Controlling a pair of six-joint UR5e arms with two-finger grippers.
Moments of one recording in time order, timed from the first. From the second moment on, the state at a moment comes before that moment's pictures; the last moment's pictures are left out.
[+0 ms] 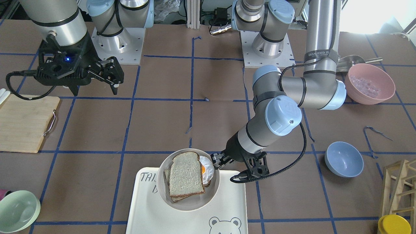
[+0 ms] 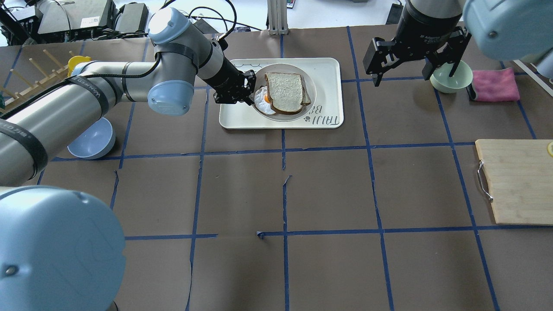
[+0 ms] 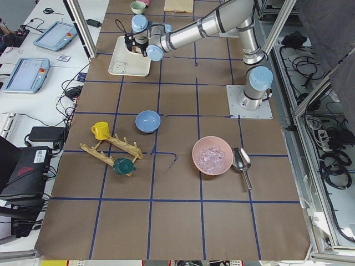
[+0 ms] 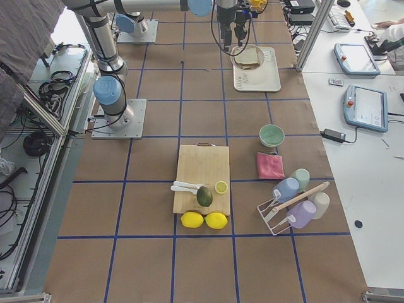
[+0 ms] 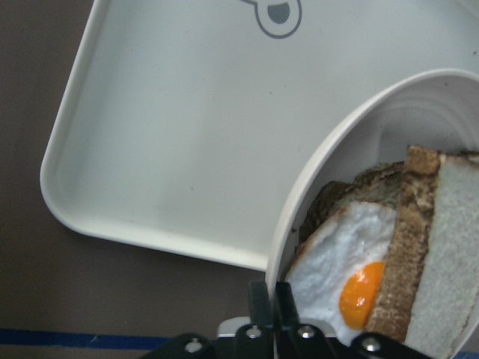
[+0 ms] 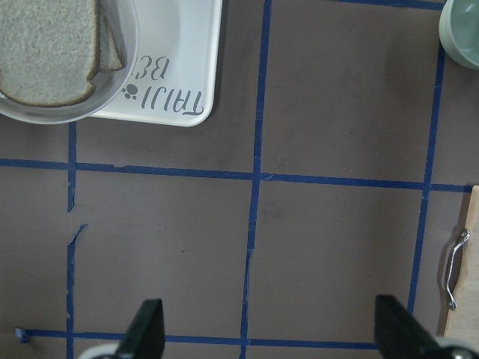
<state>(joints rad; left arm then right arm) -1.65 -2.13 -1.54 -0.92 1.19 -0.43 1.61 -1.50 1.49 -1.60 -1.60 -0.03</state>
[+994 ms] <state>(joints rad) -1.66 -2.18 -1.44 -0.94 1.26 -0.41 1.61 -1.50 1.49 -1.60 -1.60 -0.03</state>
